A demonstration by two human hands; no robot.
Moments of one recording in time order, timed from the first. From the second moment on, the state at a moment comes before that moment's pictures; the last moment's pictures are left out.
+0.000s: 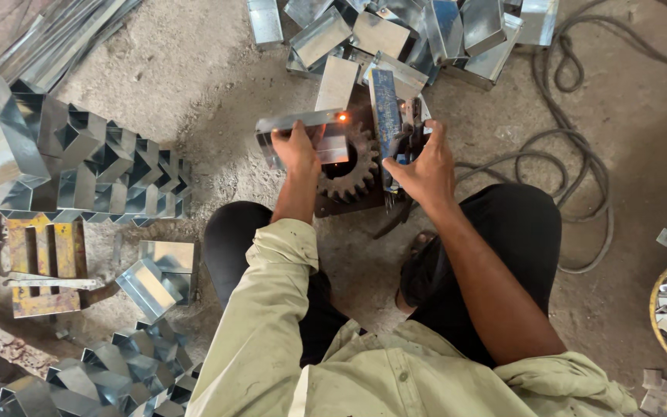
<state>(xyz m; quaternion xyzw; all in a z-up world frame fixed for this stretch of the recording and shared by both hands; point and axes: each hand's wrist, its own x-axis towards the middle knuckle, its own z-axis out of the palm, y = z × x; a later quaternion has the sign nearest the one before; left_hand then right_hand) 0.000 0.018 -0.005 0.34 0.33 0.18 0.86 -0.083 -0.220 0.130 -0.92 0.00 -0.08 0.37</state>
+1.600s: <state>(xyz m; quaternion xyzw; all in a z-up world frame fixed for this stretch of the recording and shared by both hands) -0.399 0.261 -0.196 0.77 0.52 0.09 0.36 -0.046 -0.272 0.080 -0.62 0.19 0.22 0.73</state>
